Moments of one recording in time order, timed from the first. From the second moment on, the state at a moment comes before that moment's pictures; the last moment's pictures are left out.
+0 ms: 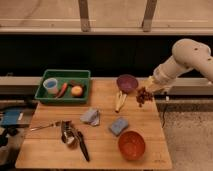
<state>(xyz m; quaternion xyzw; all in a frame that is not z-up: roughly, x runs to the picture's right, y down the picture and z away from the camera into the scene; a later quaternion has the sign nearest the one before) 0.234 0.008 0.697 -0.31 0.07 0.72 0.62</state>
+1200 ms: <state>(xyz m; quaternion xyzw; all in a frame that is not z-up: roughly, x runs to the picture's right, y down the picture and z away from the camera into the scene) 0.190 0.076 0.644 -0.40 0.07 0.65 0.65</state>
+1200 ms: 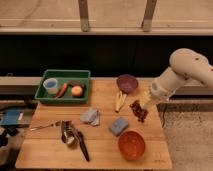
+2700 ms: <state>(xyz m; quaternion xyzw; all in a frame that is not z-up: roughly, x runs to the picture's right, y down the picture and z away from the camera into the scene) 0.157 0.179 0.608 -0.44 0.12 0.58 0.68</state>
